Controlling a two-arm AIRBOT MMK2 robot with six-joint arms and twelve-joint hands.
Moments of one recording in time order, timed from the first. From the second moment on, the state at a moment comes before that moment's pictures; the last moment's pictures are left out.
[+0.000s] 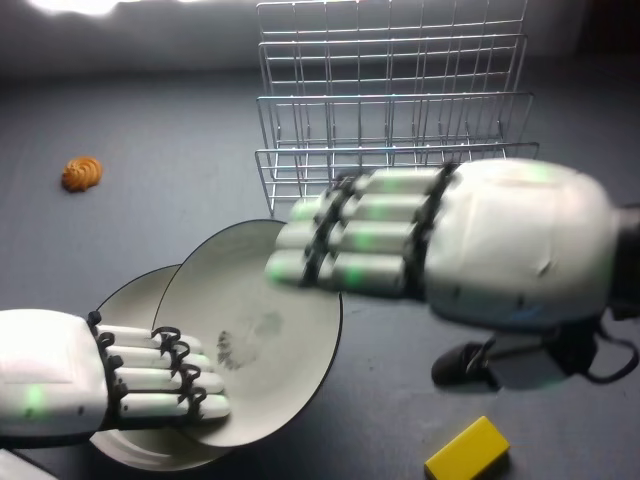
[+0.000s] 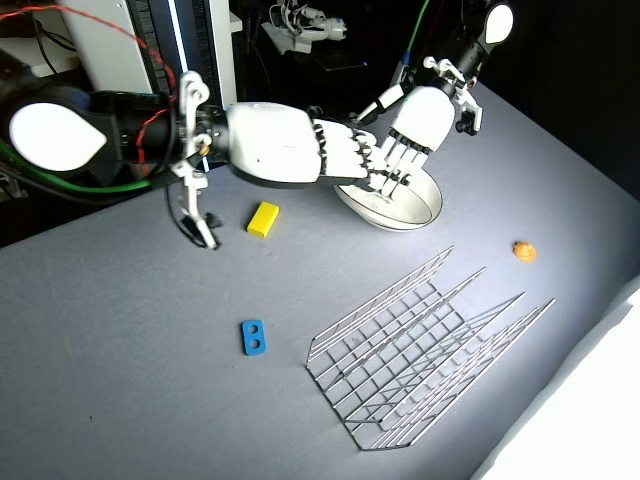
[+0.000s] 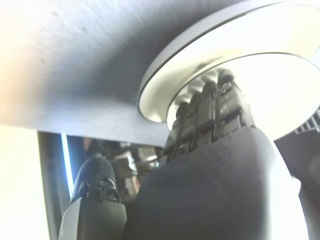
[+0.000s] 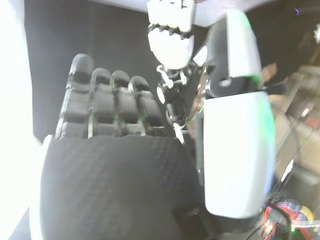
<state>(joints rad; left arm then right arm) 0.90 -0.62 1.08 1.20 -0.74 0.05 -0.50 -0.96 0.82 -0.60 0.56 -0.70</state>
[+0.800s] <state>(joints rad) 0.89 -0.64 1.07 1.15 -0.71 0.05 -0.45 -1.20 0.95 -0.53 0.42 -1.03</state>
